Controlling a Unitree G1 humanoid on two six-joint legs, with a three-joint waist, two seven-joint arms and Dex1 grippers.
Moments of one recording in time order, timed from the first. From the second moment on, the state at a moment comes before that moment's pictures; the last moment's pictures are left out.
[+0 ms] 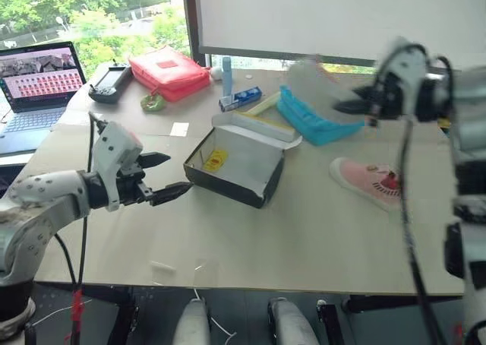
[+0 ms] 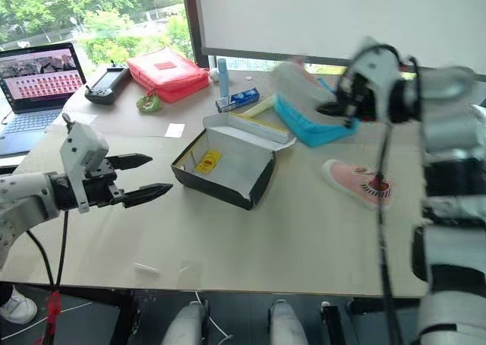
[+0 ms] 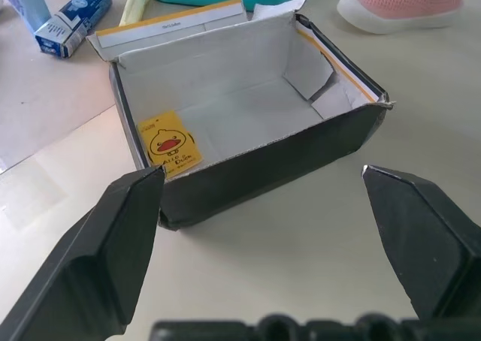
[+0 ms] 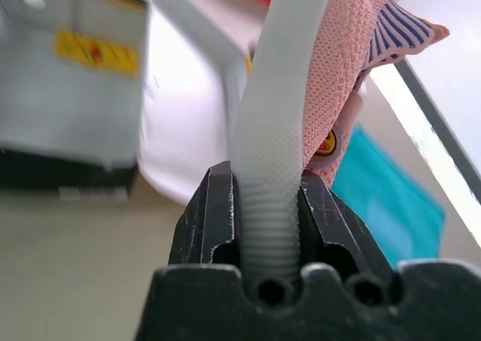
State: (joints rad) left arm -0.37 0.93 0.21 -0.44 -0.73 0.88 -0.75; right arm -0.91 -0.89 0.00 0.29 0.01 0.39 1.17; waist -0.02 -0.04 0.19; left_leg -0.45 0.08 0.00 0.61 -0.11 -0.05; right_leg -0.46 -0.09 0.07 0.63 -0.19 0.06
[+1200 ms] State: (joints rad) left arm -0.47 0.85 0.08 -0.31 -0.65 0.81 -0.84; right arm -0.19 -0.86 -0.02 0.10 -0.26 -0.46 0.60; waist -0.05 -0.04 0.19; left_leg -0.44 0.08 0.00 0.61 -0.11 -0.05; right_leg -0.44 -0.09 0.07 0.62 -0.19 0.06
